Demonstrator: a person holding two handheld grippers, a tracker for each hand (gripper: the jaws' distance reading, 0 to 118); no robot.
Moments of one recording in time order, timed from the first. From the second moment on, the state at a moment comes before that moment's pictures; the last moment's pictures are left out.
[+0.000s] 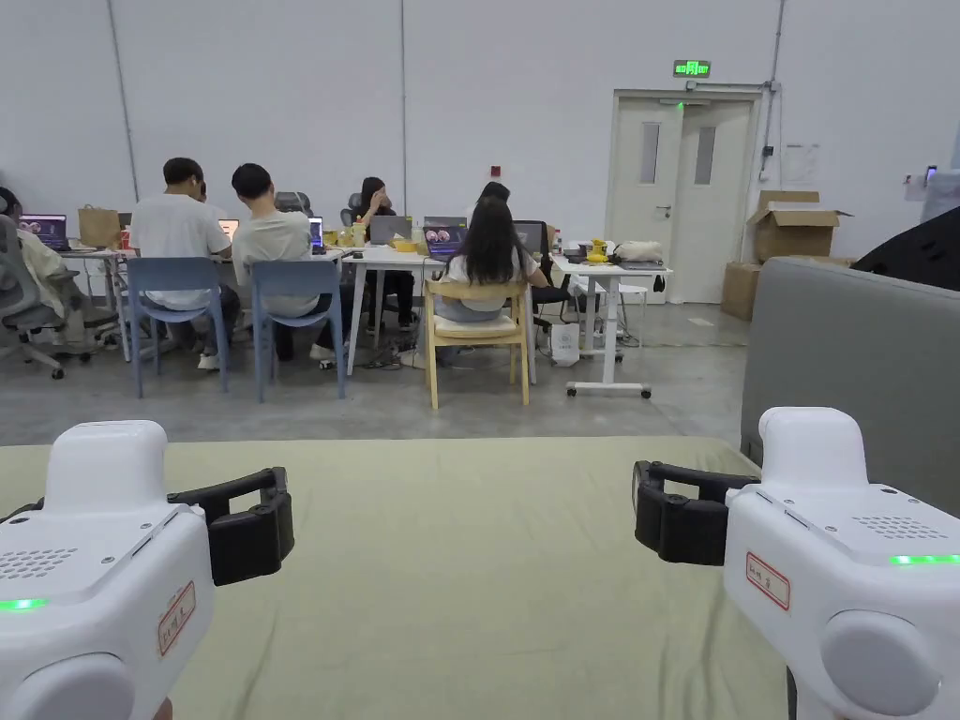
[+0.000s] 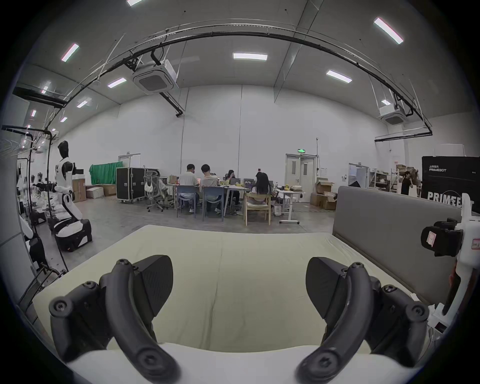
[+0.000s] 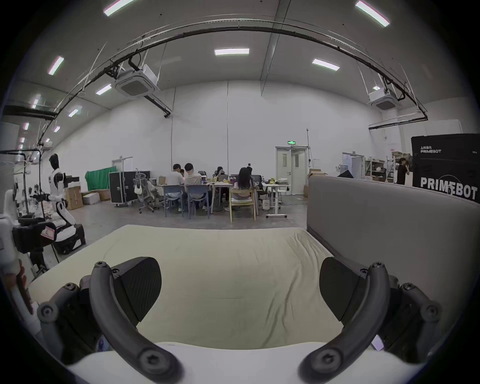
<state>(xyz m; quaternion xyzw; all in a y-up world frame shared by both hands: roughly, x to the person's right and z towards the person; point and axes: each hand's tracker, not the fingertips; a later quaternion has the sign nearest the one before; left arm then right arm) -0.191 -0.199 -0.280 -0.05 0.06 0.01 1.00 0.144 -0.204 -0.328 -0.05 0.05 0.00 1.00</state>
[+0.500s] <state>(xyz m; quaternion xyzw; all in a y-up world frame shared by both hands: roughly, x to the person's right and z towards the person) -0.189 -0.196 -0.278 -0.05 0.06 0.02 1.00 0.141 -0.203 -0.334 -0.04 0.05 0.00 1.00</state>
